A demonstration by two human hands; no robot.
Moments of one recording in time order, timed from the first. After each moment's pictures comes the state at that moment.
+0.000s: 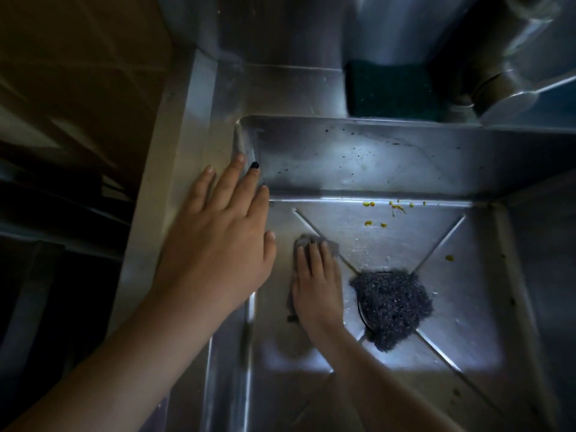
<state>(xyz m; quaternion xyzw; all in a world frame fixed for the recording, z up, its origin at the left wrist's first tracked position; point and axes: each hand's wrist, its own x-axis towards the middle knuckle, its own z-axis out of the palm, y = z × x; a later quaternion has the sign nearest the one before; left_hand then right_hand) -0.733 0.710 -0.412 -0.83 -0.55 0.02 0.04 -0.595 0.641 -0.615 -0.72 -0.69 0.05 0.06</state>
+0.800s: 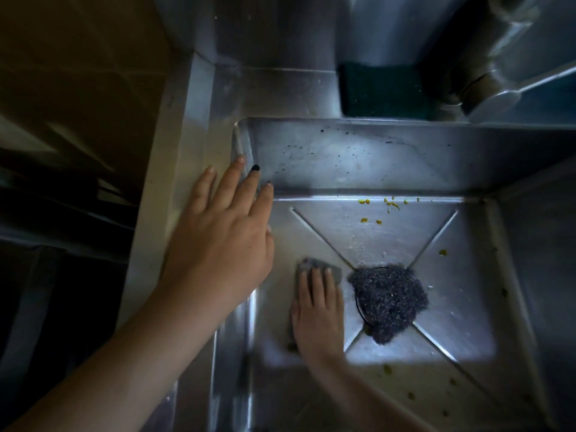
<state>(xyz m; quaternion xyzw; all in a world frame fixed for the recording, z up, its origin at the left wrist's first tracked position) -0.734 0.710 -0.414 -0.84 -0.54 -0.01 0.04 -0.604 0.589 -0.617 -0.75 -0.66 0.05 0.04</state>
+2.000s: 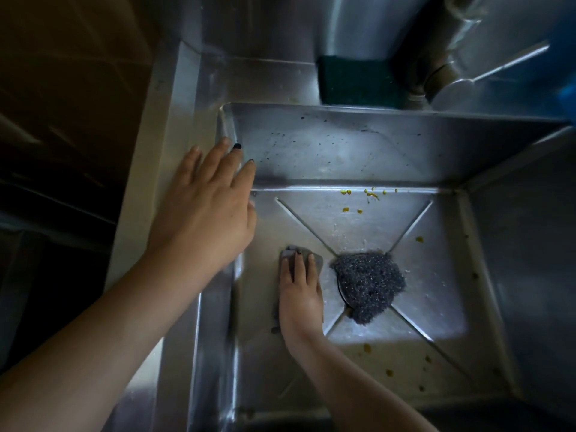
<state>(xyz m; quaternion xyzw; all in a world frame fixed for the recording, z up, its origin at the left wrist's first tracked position) -0.737 0.710 -0.415 -0.84 -0.54 -0.03 0.04 -0.614 0.602 -0.580 -0.77 -0.61 0.17 -0.05</state>
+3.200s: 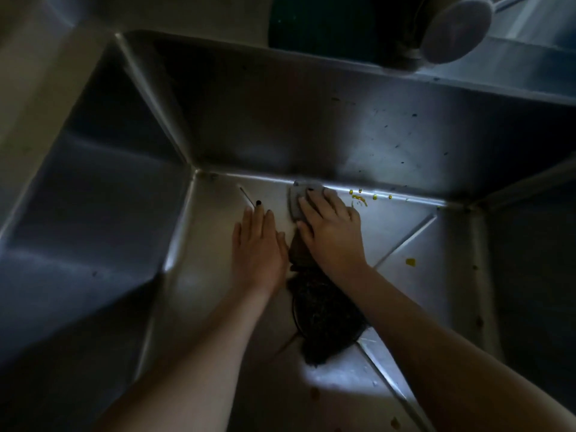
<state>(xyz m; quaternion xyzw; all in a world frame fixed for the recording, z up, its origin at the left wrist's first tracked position) -0.582 0.680 -0.598 -0.67 -0.71 -0.05 -0.22 -0.453 0.707 -0.602 -0.61 -0.78 0.07 0.13</state>
